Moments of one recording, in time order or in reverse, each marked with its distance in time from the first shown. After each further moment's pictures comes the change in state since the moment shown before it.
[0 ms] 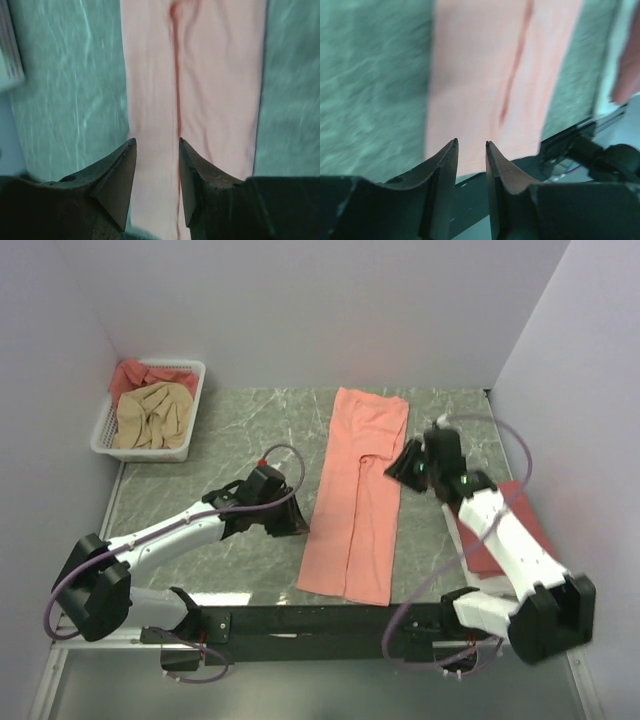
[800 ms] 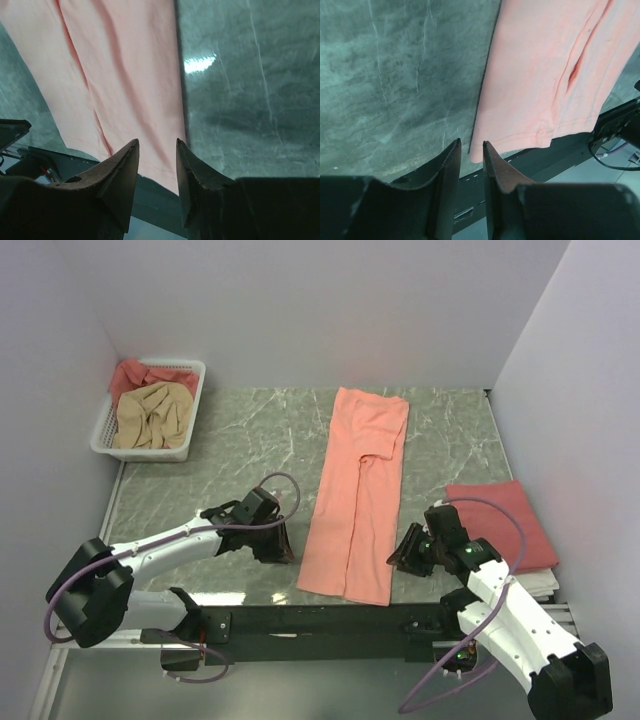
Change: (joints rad) left arm 0.016 -0.063 -0.216 -0.029 0.049 0.050; right arm 0.117 -0.513 -0.646 -0.190 -0.181 0.140
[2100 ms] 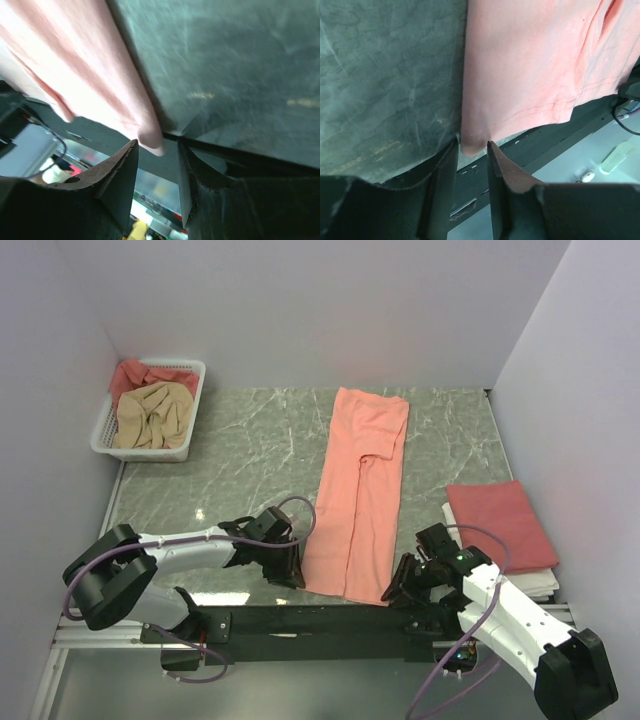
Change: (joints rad) left arm -0.125 0.111 -0.097 0.155 0.123 -0.024; right arm 0.071 0.029 -0.128 -0.127 -0.233 0.071
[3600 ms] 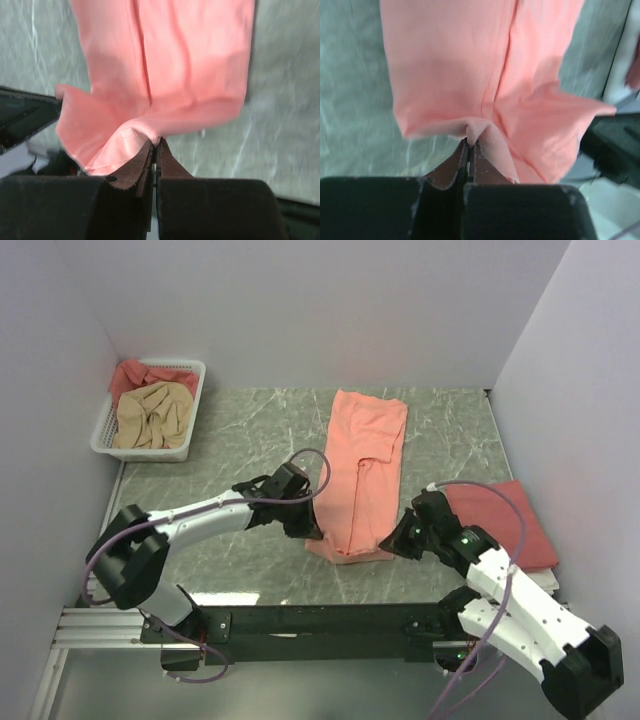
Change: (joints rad) left arm 0.072 0.135 0.379 -0.107 -0.088 0.000; right arm 0.095 0.020 0.277 0.139 0.336 0.068
